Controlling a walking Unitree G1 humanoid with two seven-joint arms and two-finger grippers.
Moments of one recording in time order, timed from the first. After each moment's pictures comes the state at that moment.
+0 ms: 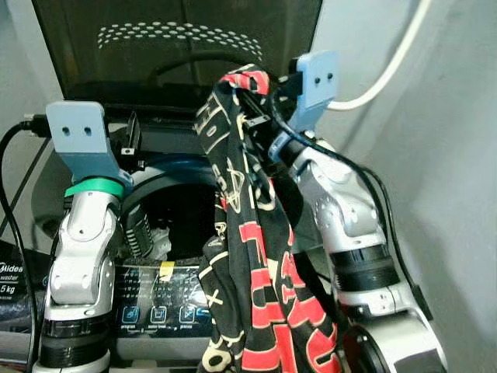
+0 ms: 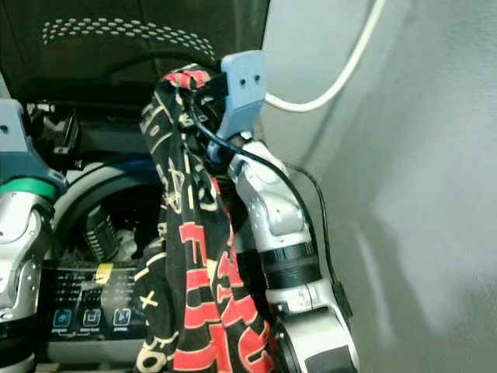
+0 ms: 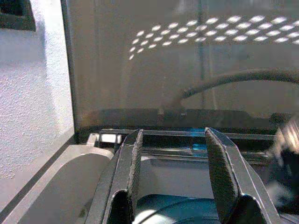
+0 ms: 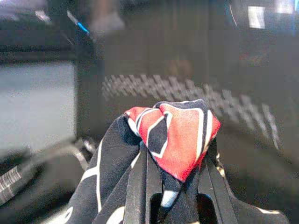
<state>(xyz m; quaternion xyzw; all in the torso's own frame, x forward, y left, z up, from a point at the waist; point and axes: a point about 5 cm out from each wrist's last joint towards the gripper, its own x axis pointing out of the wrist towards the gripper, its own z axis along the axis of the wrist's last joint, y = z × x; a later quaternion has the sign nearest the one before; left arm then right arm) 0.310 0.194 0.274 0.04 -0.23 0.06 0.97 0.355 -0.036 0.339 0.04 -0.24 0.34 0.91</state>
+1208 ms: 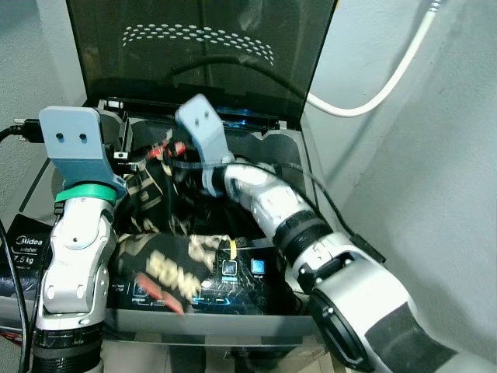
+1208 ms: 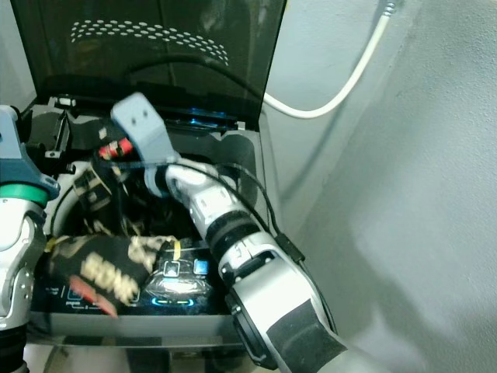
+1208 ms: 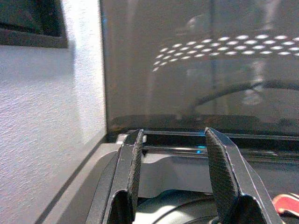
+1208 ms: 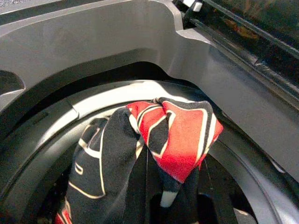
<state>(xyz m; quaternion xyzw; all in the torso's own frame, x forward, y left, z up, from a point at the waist) 0.301 0.197 0.274 0.07 -0.24 0.07 0.97 0.377 0.043 0.249 -0.12 -0.01 0.44 0.89</state>
